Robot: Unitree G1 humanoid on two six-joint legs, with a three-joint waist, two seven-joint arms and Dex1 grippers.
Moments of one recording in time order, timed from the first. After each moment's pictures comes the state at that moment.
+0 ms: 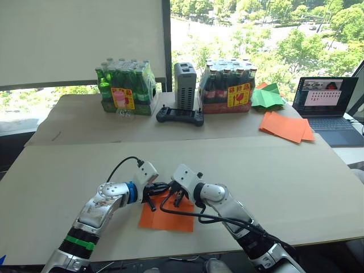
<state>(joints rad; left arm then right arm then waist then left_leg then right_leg) -0.33 0.54 -0.19 -0.03 -0.25 0.53 -0.81 -0.47 -0.17 0.49 -0.02 -0.12 0.56 0.52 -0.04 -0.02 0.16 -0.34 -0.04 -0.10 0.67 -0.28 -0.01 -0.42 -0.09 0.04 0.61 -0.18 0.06</state>
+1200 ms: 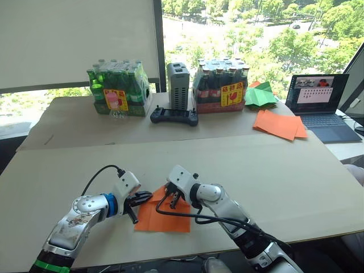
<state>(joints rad) -0.08 0.68 -0.08 -0.23 -0.28 0.54 -0.80 -0.49 -0.14 0.50 -0.01 -0.13 0.57 0.54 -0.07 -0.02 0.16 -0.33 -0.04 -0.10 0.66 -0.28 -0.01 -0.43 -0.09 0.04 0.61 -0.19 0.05</state>
